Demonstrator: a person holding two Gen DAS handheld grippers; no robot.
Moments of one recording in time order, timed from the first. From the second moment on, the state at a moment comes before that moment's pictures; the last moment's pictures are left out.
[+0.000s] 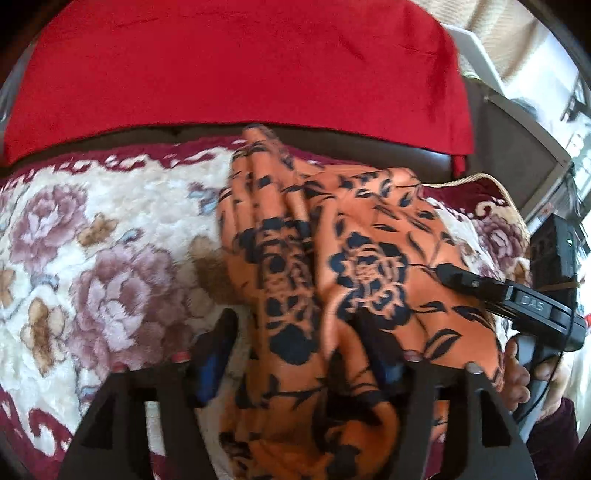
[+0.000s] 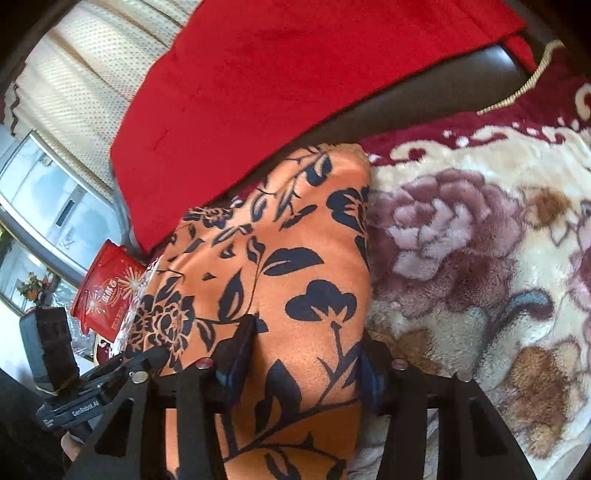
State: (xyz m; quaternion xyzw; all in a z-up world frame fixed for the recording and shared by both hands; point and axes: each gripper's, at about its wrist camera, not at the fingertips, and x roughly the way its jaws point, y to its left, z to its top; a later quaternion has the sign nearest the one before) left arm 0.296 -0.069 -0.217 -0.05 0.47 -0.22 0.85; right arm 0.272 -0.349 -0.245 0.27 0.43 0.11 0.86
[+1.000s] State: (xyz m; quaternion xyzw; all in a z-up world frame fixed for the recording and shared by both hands) left arm 0.248 -0.063 -0.210 0.03 0.42 -0.15 0.90; right arm 0.171 -0.278 -0.204 0.12 0.35 0.02 0.93
